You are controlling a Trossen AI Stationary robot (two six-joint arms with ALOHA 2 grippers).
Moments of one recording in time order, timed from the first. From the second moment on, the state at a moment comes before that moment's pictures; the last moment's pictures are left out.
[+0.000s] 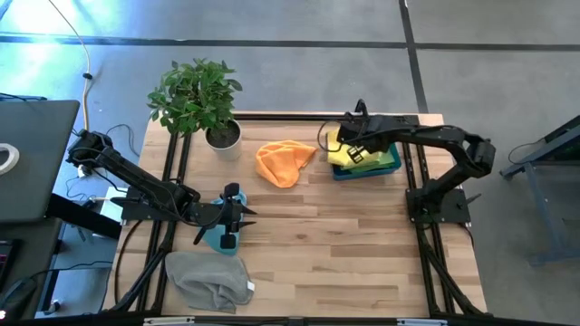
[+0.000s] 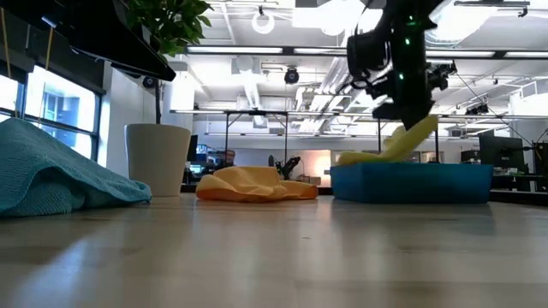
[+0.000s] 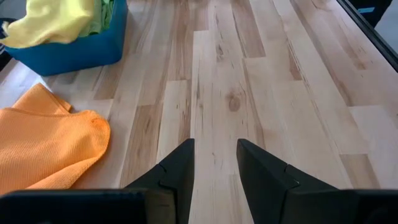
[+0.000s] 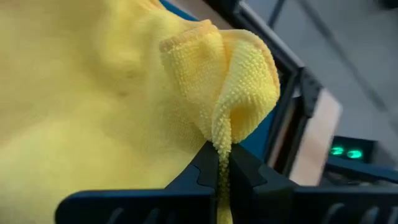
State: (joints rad) left arm -0.35 1.13 0.58 -0.08 -0.44 -0.18; right arm -0.44 1.53 1.14 -1.19 0.59 0.56
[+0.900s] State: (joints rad) left arm -0.35 1.13 0.58 -0.08 -0.44 -0.18; right arm -0.43 1.53 1.09 -1.08 0.68 0.46
